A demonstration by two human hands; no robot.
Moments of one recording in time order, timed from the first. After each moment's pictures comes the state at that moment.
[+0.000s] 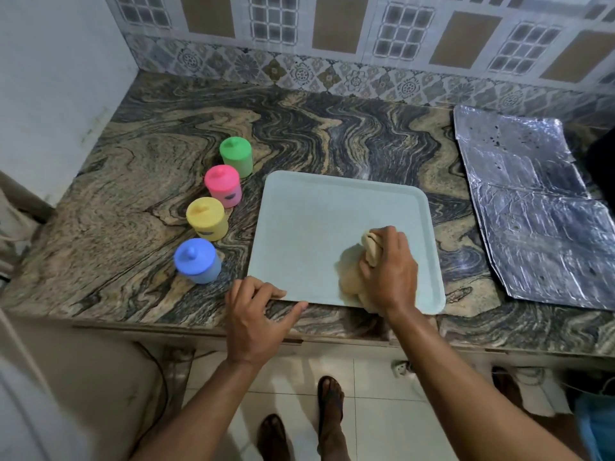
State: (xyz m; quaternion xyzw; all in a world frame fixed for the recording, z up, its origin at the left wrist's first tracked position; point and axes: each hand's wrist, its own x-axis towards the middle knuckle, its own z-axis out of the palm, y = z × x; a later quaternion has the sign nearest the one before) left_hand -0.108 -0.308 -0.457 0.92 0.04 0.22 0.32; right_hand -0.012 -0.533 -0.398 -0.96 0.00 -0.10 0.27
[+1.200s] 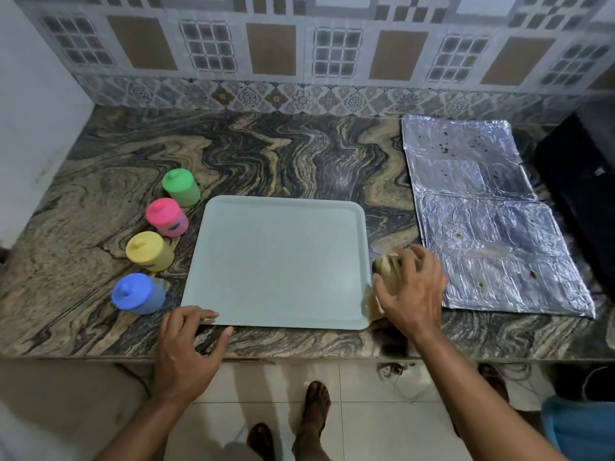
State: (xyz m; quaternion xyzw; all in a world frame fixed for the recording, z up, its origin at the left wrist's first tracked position) left_hand -0.118 -0.316 -0.422 0.94 0.06 0.15 0.29; right_hand 0.005 -0.696 -0.401 -0.98 0.04 -0.10 0.18
